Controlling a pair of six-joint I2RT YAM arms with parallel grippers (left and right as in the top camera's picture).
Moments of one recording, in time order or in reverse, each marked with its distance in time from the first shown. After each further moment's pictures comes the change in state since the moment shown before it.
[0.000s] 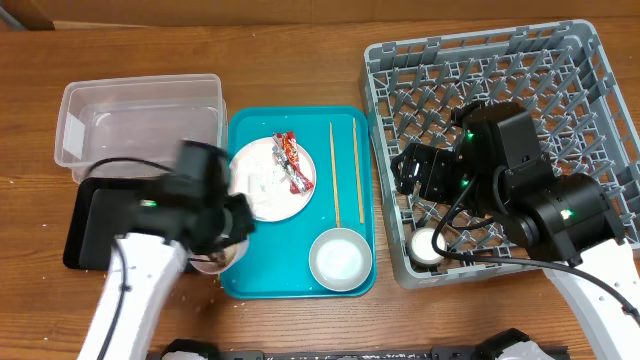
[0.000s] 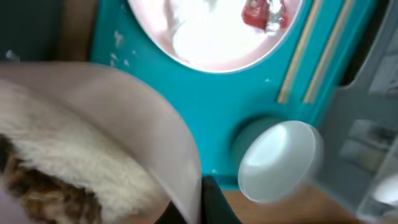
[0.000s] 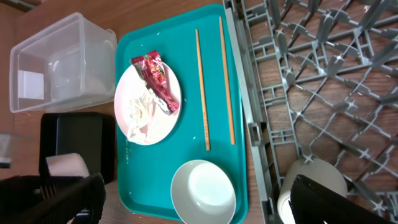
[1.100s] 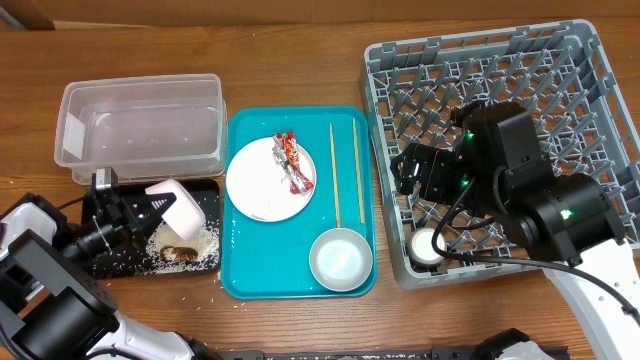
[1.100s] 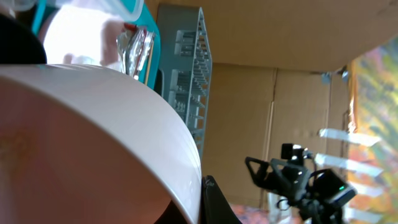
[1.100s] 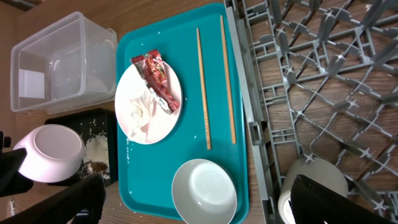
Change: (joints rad) left arm 0.933 0.637 0.039 -0.517 1.072 1.368; right arm 0.000 0.000 0.000 0.000 -0.004 0.000
